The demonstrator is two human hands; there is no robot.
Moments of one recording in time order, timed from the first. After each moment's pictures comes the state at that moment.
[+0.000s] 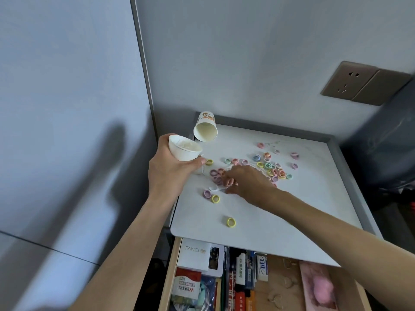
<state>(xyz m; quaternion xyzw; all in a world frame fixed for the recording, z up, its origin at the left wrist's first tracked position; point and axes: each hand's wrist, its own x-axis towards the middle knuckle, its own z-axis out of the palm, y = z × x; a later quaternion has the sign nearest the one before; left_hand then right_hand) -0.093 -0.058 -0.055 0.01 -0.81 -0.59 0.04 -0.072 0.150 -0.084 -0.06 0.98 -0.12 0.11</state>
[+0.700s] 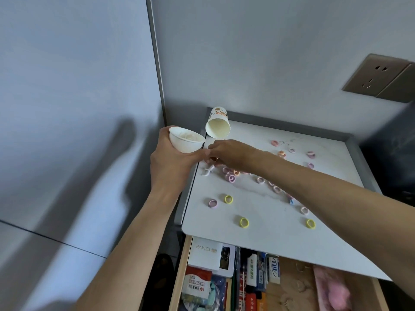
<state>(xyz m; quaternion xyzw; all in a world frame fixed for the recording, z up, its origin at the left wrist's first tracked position) -0.101 -0.072 -0.053 0.05 -0.78 -0.62 0.05 -0.161 0.113 -0.078 -0.31 0.95 -0.01 0.09</state>
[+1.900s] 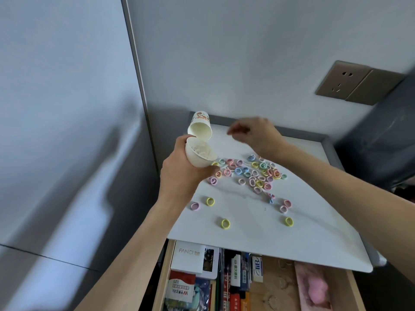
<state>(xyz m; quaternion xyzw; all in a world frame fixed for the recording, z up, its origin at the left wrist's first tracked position) -0.083 -0.029 -0.052 -0.04 -0.82 -0.57 0.00 -0.122 0.184 -0.012 -0.05 0.96 -0.28 -0.05</state>
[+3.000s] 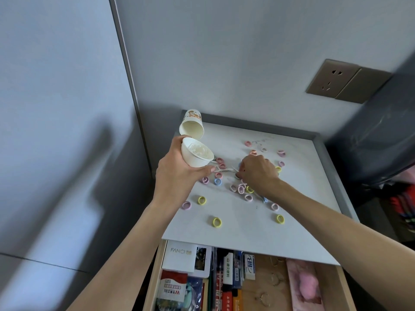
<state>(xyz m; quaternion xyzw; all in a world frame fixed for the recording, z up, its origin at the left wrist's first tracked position) -0.081 -0.022 -0.054 -0.07 -0.83 -0.56 0.00 -0.089 0.197 -0.091 0.16 0.98 -0.05 0.08</state>
